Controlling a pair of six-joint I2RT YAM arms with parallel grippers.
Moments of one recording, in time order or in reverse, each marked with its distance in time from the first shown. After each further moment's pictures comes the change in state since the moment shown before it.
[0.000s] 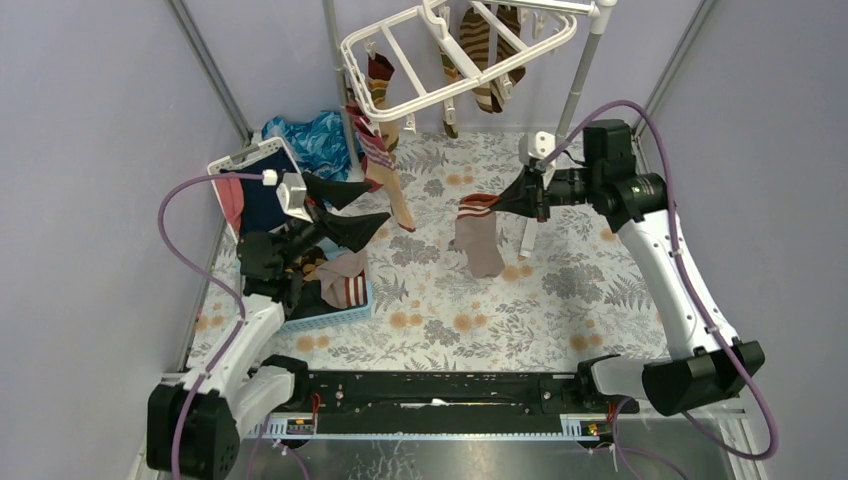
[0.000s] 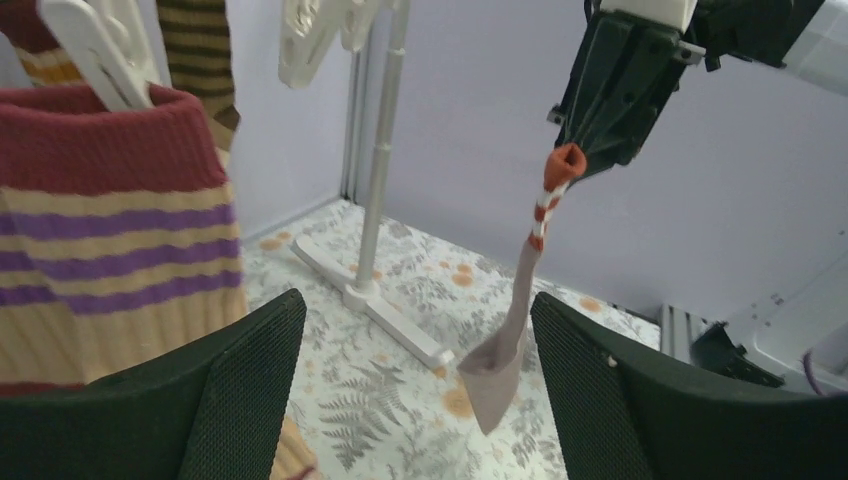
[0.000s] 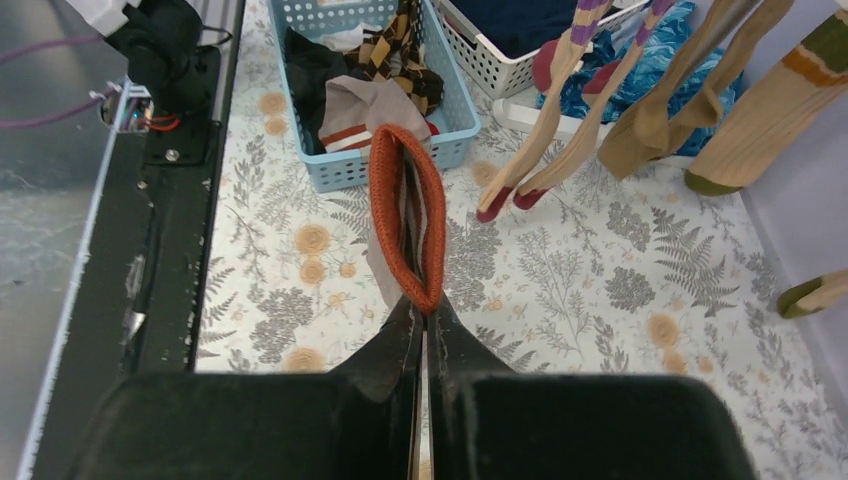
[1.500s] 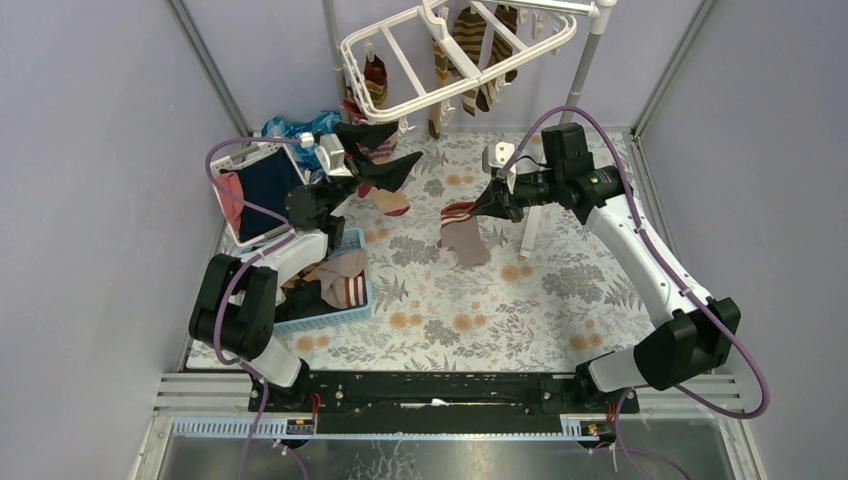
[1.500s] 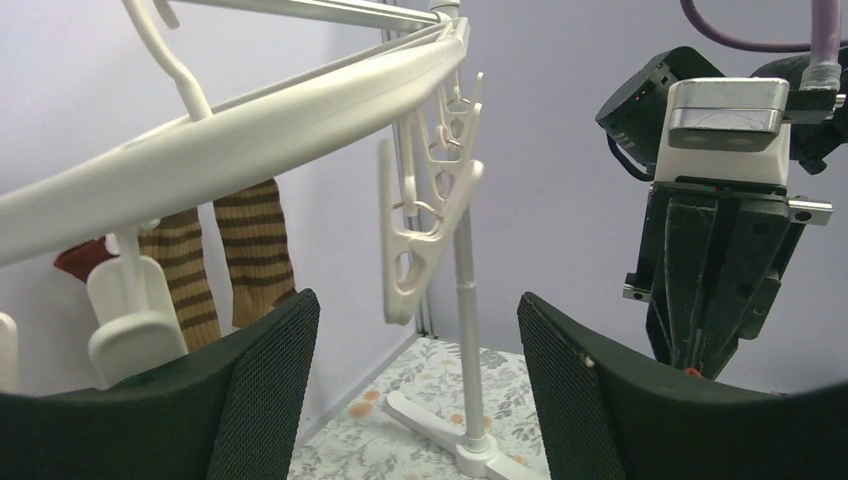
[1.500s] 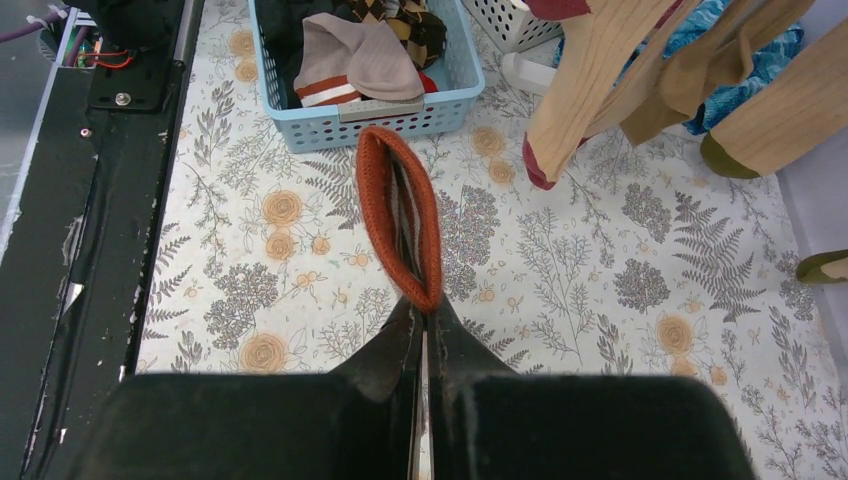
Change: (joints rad) left arm -0.105 0.666 0.338 0.641 -0.149 0.122; right arm 0.134 0.153 -0.019 0.085 0.130 -0.097
